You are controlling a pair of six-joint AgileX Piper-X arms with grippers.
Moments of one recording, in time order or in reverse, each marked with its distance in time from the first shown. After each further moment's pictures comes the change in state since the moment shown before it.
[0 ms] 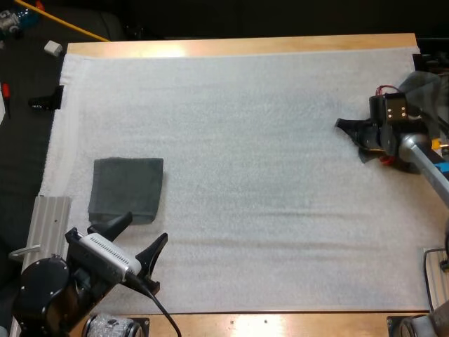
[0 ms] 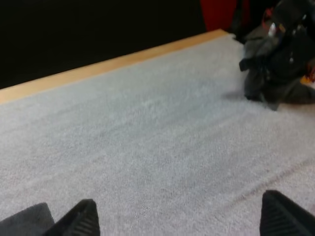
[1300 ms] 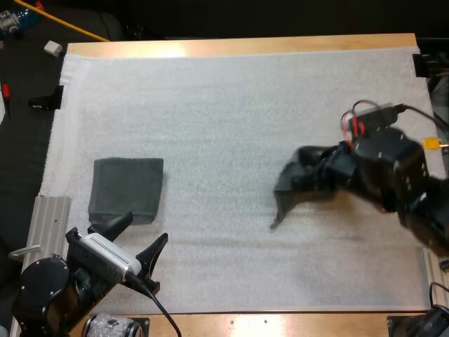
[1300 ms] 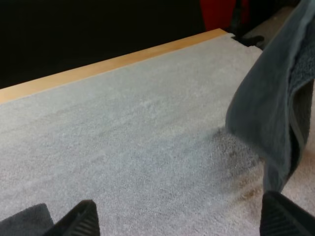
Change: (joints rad) left arm 0.000 0.002 0.000 0.001 0.004 0.000; right arm 0.544 -0.732 -0.097 0.423 -0.052 -0.113
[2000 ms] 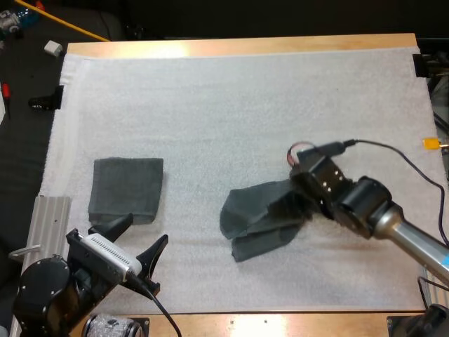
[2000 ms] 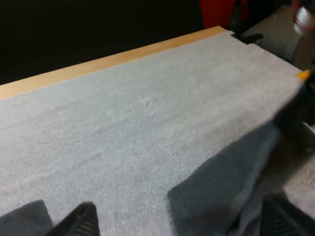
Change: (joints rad) left arm -0.003 0.000 0.000 0.010 0.000 0.000; right arm 0.105 0.229 0.209 -0.012 0.184 0.064
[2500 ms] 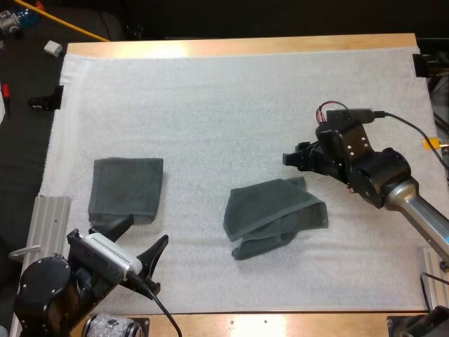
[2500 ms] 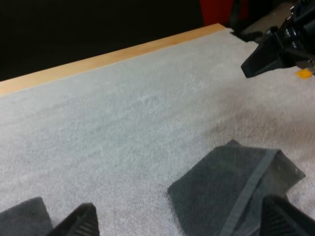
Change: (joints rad) left arm 0.000 0.003 0.000 0.013 0.000 0.000; right arm -0.209 0.059 -0.065 -0.161 -0.026 0.017
